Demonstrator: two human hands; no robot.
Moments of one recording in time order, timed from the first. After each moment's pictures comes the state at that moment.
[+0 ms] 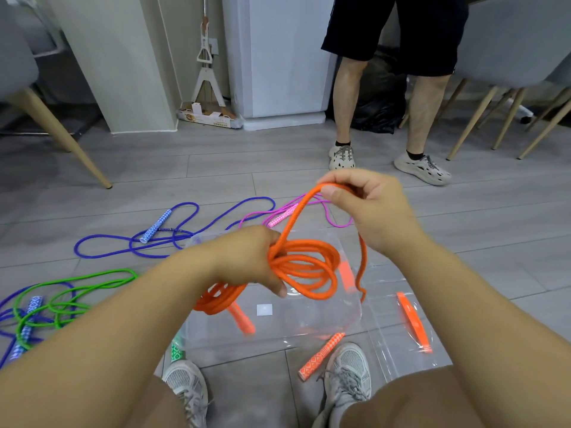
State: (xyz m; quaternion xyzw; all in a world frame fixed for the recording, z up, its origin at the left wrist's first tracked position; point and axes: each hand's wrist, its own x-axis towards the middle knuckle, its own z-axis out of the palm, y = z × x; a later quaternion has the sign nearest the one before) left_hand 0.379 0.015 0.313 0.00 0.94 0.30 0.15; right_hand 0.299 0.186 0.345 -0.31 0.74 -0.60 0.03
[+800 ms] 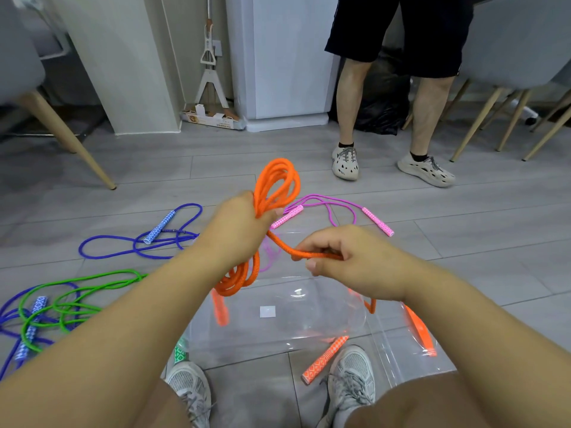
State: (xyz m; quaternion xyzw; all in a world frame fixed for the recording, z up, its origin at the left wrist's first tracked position) left_hand 0.367 0.008 0.316 -0.18 0.90 0.37 -0.11; right_hand 0.331 0.191 0.340 -0.41 0.84 -0.29 0.21
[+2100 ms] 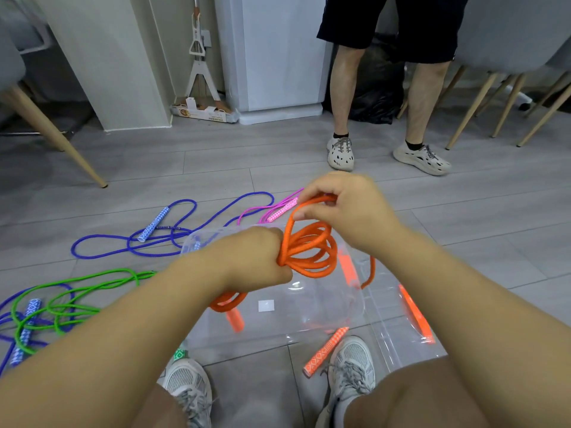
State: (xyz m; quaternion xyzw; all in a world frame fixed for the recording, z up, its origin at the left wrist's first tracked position) left_hand 0.376 0.025 0.305 0.03 0.98 0.18 0.11; right_hand 0.292 0.171 0.330 -0.40 0.83 -0.40 -0.02
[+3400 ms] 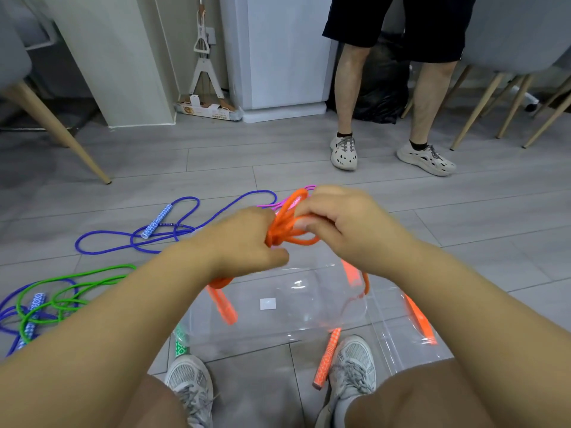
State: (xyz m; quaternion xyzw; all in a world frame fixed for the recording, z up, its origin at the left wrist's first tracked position) left_hand 0.379 0.010 0.316 0.00 0.97 0.24 0.06; right_hand 0.312 0.176 0.334 -0.52 0.81 -0.28 -0.04
